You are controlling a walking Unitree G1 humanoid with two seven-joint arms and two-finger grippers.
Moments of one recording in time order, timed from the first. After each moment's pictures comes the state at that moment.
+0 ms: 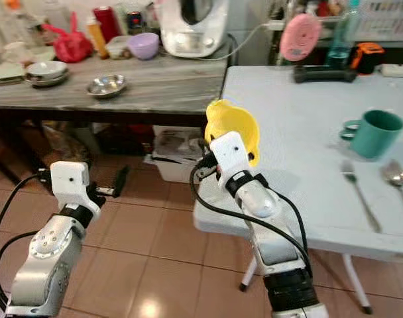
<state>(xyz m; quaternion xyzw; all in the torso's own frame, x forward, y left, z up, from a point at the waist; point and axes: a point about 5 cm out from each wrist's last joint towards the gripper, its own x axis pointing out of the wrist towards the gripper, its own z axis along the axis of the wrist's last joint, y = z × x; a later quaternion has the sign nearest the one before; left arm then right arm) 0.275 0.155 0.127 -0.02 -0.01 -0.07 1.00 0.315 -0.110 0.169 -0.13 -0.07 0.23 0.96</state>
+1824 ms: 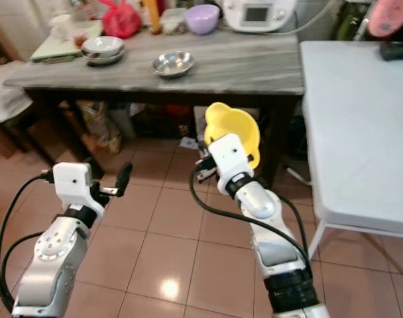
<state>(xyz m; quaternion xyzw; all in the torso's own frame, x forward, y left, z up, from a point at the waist) 0.276 0.153 0.130 -0.02 -0.04 -0.08 1.00 0.314 -0.109 0.165 -0.14 -0.07 0.23 0.96</state>
